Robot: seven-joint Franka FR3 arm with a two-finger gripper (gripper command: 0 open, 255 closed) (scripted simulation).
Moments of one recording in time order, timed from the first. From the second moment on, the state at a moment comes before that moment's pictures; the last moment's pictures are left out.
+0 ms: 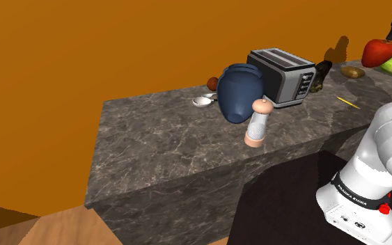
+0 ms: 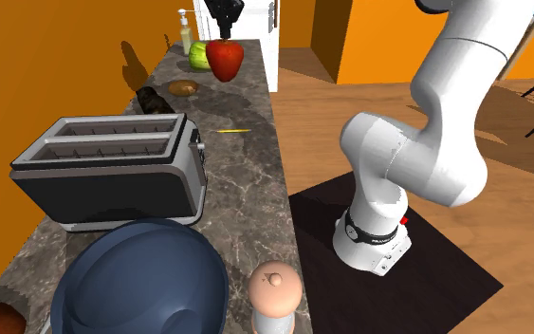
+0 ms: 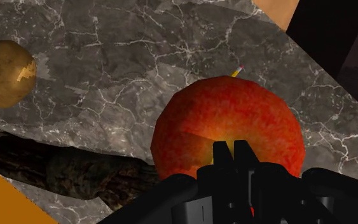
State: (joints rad) arm 0.28 -0.58 -1.14 -1.75 -0.57 1.55 -1.22
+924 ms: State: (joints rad) arm 0.36 -0.57 -1.30 -1.80 -0.60 1.69 -1.25
